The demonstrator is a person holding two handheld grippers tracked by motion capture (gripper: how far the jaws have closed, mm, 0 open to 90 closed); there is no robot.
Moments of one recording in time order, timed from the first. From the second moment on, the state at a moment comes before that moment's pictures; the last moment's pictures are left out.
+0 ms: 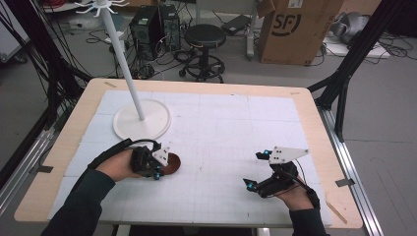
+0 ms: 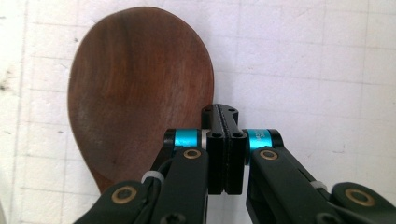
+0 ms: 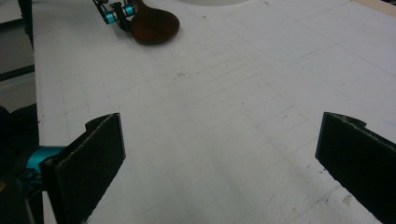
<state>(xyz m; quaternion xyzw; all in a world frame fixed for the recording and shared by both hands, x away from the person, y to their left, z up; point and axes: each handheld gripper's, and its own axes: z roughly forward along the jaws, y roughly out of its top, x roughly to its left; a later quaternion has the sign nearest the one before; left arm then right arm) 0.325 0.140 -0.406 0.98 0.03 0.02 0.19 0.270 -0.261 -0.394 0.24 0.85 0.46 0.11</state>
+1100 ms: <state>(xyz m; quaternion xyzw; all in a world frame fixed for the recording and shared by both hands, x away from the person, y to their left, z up) 0.350 0.171 -0.377 0.99 0.04 0.06 0.10 0.271 -0.263 -0.398 0.24 0.85 0.46 0.10</state>
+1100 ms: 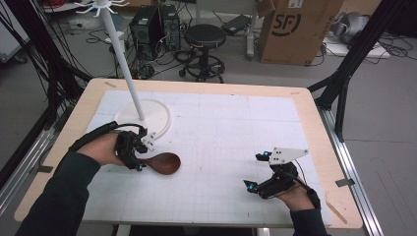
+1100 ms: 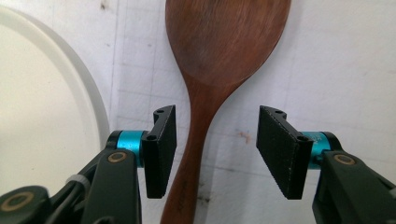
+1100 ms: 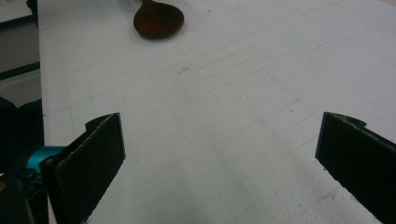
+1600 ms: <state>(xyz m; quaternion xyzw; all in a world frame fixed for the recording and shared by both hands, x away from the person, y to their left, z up) 0.359 0.160 -0.393 1.00 0.03 0.05 0.03 0.271 -0.262 -0.400 0.23 0.85 0.46 0.09</state>
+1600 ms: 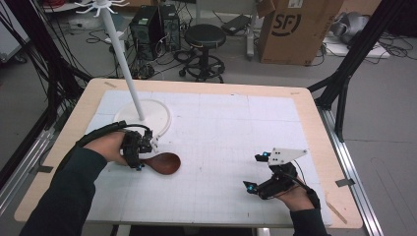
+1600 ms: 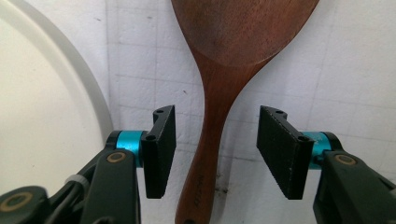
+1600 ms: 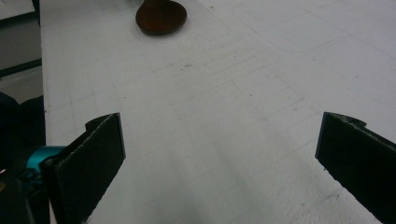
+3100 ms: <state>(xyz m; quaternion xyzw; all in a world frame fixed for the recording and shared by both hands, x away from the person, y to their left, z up) 0.366 0.152 -0.408 1.00 0.00 0.02 -0.01 0.272 -0.263 -0.401 0.23 0.85 0.45 0.09</state>
